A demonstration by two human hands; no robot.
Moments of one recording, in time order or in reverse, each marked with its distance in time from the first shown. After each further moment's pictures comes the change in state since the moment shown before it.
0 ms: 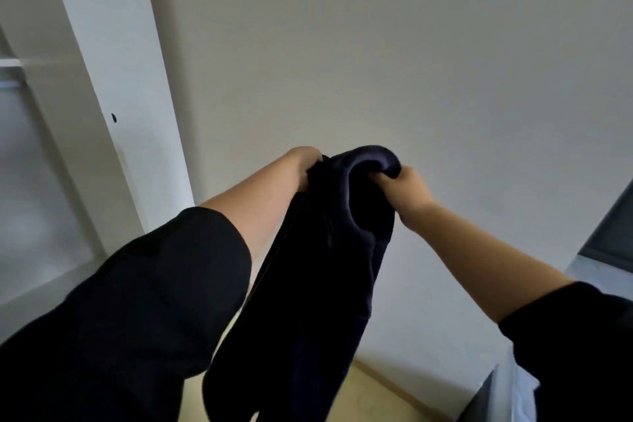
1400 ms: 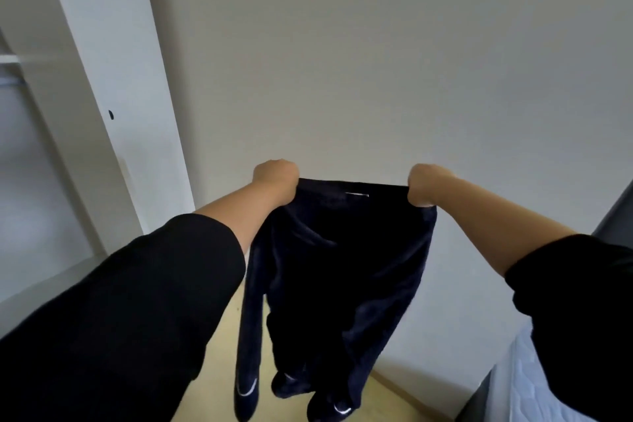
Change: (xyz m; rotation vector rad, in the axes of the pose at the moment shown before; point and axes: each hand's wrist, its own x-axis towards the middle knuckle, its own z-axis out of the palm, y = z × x) left_hand 0.016 -0.043 -0.035 1.530 0.393 0.314; right_hand 0.045 0.006 -0.049 -1.317 -0.203 0.088
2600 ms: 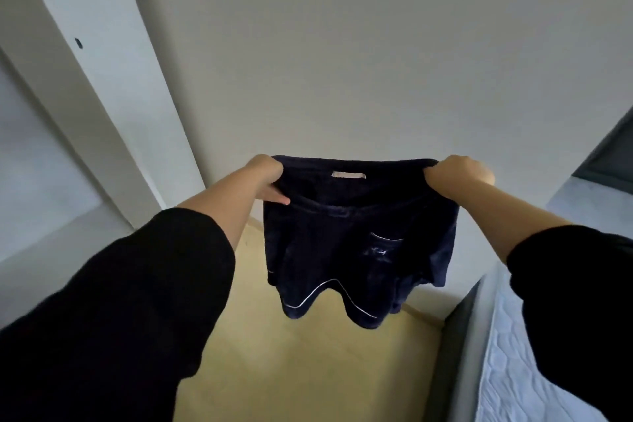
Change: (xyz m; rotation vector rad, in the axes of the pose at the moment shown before) left_hand -0.068 -0.006 0.084 -1.179 -0.440 -0.560; right_hand -0.051 0.042 0.114 0.171 -0.048 0.367
